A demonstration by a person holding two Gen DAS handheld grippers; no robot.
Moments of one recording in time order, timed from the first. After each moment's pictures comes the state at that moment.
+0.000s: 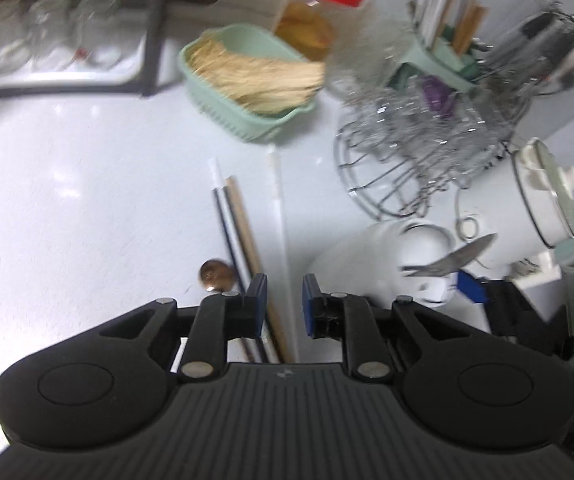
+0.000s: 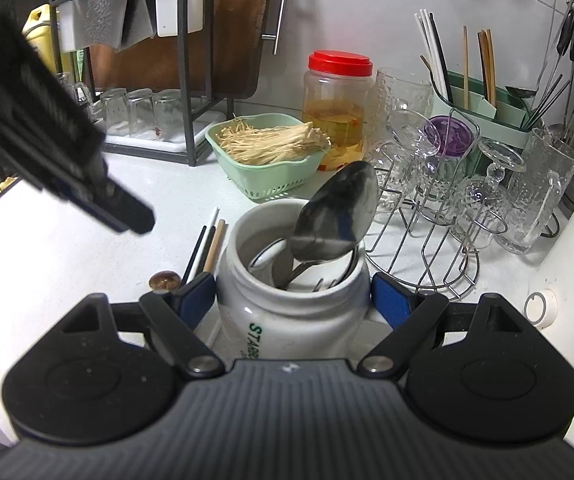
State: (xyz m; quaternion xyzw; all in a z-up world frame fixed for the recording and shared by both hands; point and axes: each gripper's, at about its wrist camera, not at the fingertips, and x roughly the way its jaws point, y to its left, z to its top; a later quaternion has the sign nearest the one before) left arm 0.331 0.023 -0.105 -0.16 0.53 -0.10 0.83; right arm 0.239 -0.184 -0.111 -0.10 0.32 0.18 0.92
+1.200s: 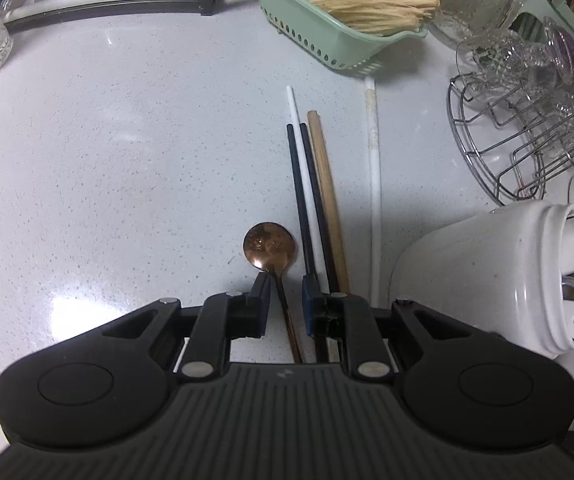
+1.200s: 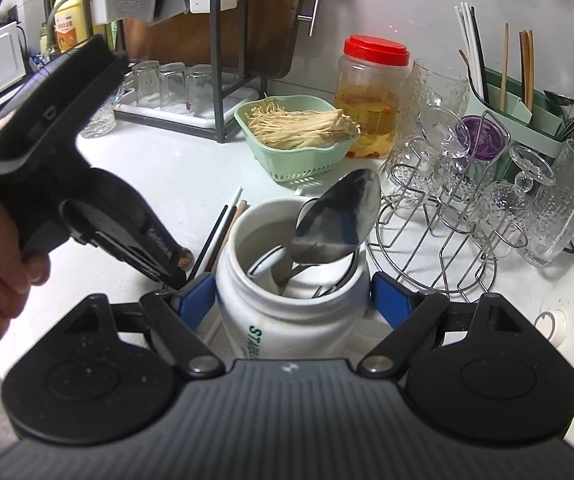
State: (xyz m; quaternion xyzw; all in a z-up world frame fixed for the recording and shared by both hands) left arm 0.355 0.002 -0.182 -0.13 0.59 0.03 0.80; right arm 0.251 -0.188 -0.102 -0.13 0.36 0.24 0.89
